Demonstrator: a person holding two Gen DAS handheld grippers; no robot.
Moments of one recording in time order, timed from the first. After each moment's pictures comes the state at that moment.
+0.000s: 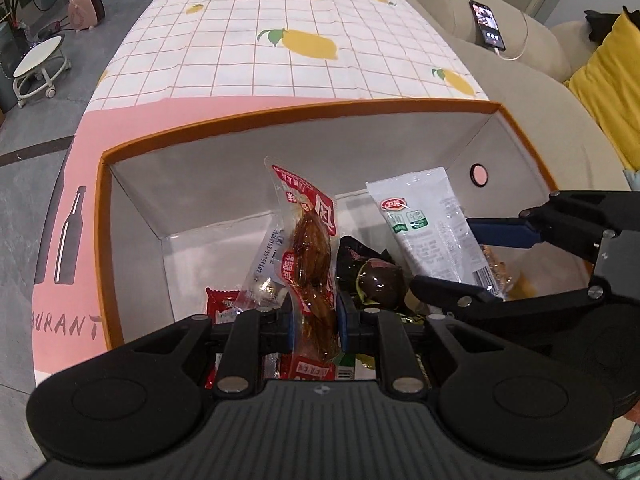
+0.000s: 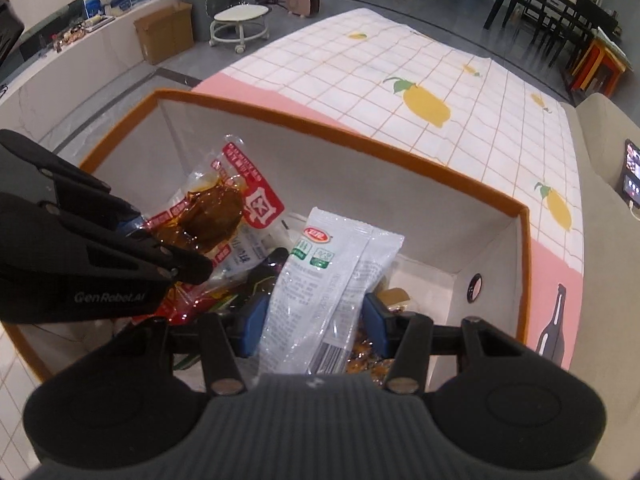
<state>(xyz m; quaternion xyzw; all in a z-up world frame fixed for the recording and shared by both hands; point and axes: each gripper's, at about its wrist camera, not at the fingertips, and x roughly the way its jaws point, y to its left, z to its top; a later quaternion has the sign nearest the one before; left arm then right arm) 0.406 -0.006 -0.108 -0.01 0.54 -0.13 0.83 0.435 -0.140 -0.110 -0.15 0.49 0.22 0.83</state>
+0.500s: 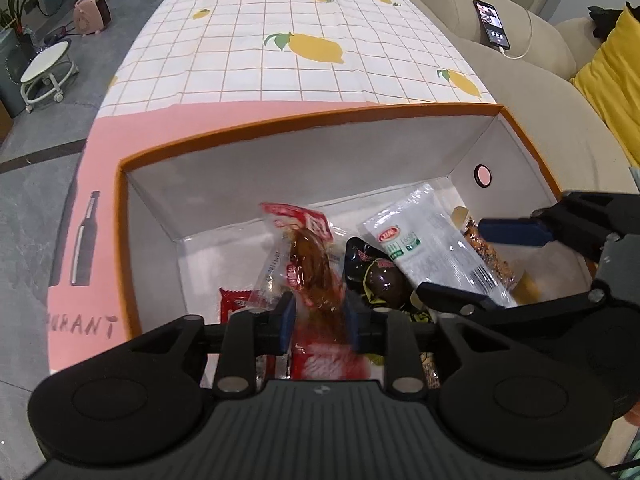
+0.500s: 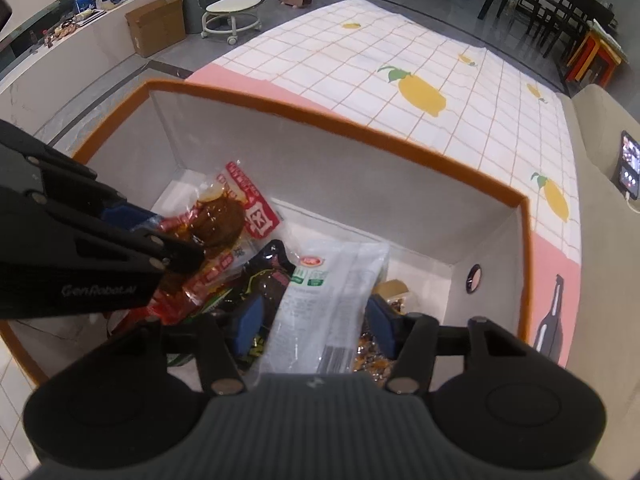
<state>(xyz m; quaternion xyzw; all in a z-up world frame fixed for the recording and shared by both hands) 0.403 -0.007 -0.094 0.00 0.54 -0.12 0.83 0.429 -0.134 -0.103 -0.15 0.49 0.20 0.83</state>
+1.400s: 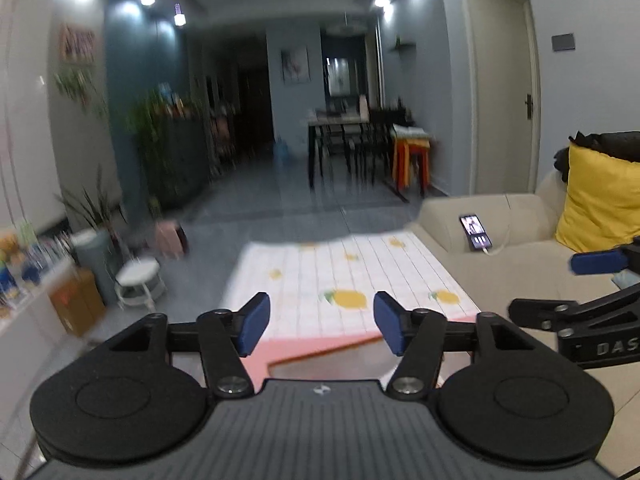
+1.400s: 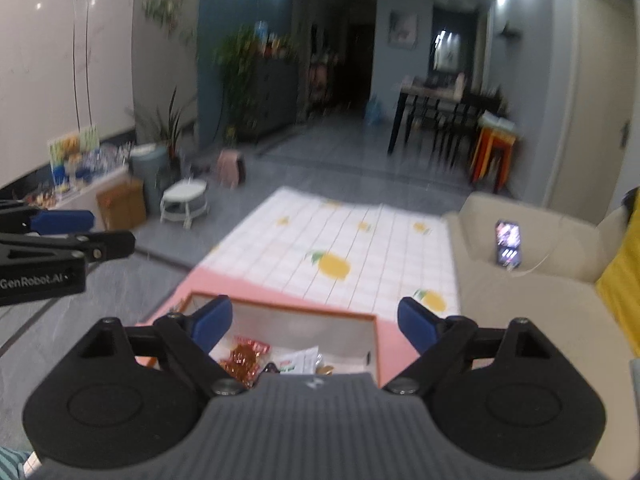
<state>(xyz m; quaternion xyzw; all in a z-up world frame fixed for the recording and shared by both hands) 0.202 -0.011 0.106 0.06 0.19 -0.05 0.98 0.232 -0.199 0.108 -0.04 0.24 0.11 0.96</state>
